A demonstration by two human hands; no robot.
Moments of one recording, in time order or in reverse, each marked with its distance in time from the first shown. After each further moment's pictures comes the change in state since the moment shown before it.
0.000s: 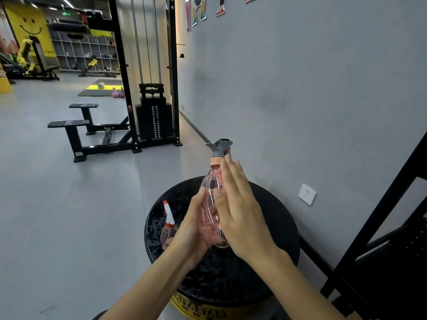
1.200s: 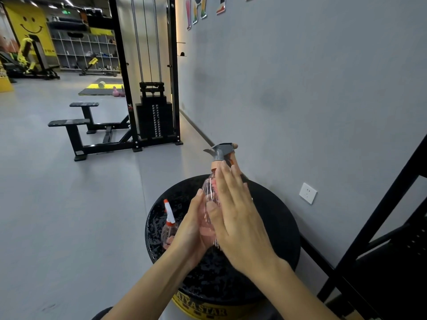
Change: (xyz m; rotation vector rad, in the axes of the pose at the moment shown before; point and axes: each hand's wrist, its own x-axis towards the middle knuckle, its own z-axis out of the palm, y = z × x) left_hand -0.001 -0.001 -0.001 0.007 0.029 -0.015; right_hand -0.014 -0.004 0.005 -0.166 -0.056 -0.044
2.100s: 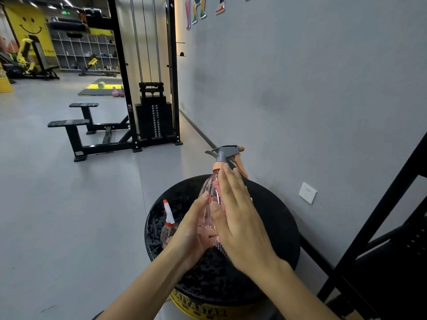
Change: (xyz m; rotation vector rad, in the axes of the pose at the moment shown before) left_hand -0.004 0.001 0.001 0.010 -0.047 0.011; right_hand -0.002 0.006 -0.001 0.119 -0.022 0.053
